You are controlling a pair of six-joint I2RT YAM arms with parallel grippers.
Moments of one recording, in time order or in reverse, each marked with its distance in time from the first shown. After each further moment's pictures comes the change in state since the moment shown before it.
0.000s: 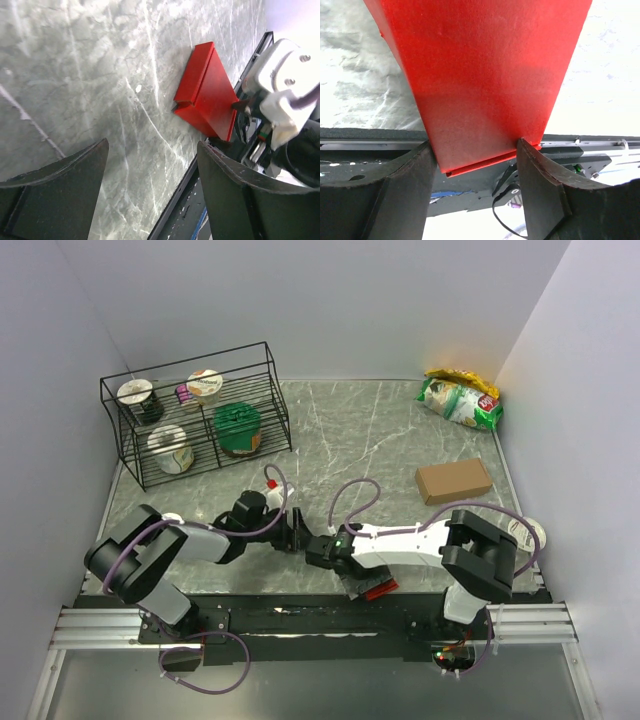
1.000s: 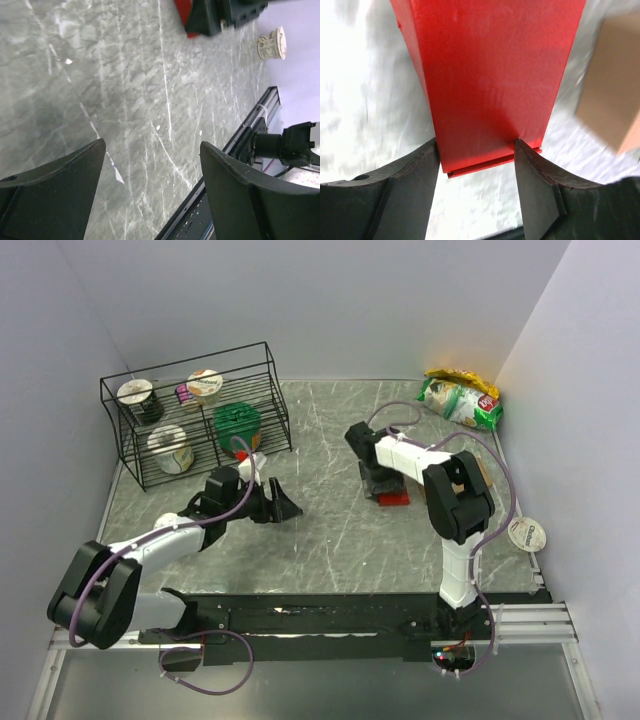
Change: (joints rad) left arm 0.191 -0.266 0.112 -0.333 -0.051 0.110; right arm -0.708 0.329 0.453 0.127 0.098 -0.454
